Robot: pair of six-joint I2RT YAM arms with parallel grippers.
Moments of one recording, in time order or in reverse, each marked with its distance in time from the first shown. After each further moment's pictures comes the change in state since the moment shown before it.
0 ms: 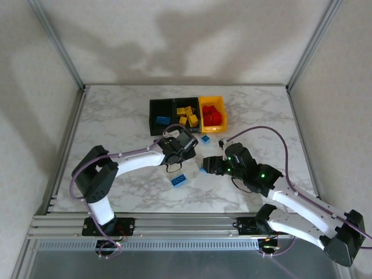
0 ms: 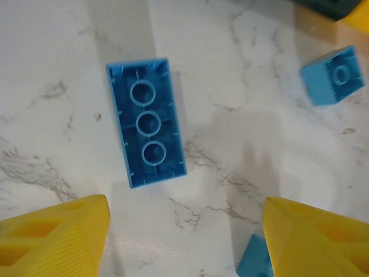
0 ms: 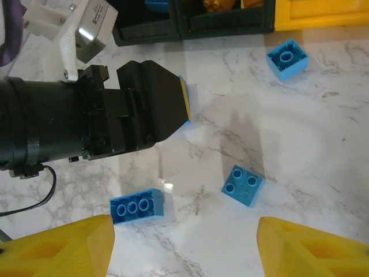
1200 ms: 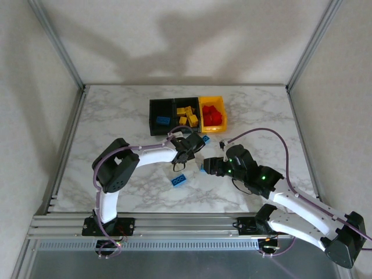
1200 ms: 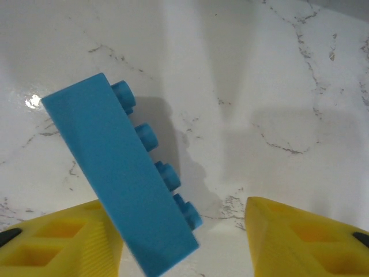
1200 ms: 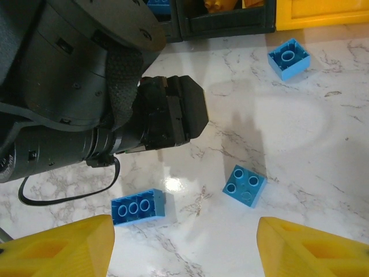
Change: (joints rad) left arm 0.003 0.201 0.123 -0.074 -0.121 0.023; right arm 0.000 -0.015 -0.022 0.033 -0.003 0.003
